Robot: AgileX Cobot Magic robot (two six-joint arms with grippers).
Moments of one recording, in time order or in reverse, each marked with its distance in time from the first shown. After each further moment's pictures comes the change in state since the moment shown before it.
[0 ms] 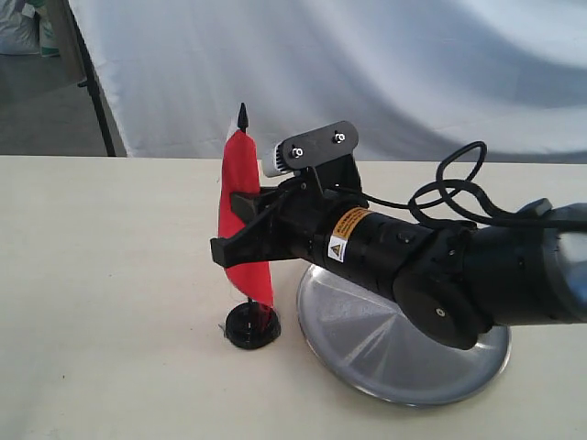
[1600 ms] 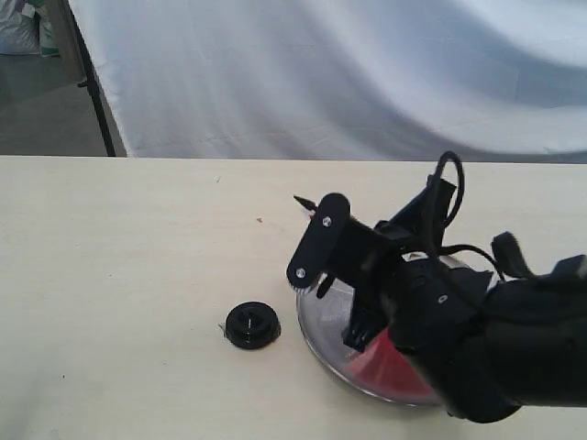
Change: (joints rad) left arm 0.000 0.000 0.000 0.000 0.000 0.000; right arm 0.182 -0.107 0.099 1.592 -0.140 -2.214
